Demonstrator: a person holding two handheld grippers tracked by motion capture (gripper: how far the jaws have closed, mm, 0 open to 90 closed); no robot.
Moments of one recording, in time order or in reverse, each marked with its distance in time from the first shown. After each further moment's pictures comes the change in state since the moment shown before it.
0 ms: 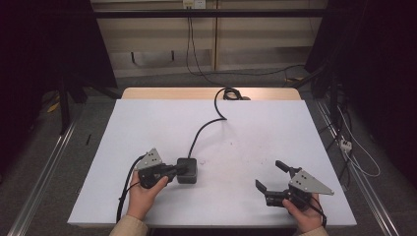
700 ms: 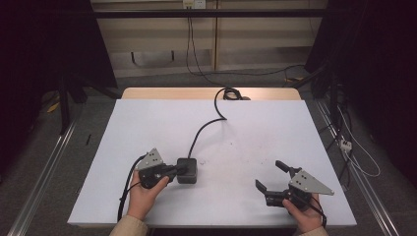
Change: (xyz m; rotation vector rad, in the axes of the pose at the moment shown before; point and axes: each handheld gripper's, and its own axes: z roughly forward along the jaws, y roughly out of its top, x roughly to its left) left arm -0.002 0.001 0.000 0.012 0.015 0.000; right arm 0.000 0.000 0.000 0.000 -0.003 0.002
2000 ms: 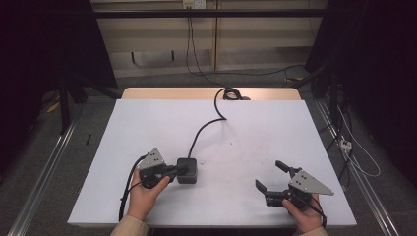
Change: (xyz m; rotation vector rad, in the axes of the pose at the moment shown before) left arm -0.003 0.002 0.001 0.023 0.022 -0.005; right arm 0.000 0.000 0.000 0.003 -0.001 0.000
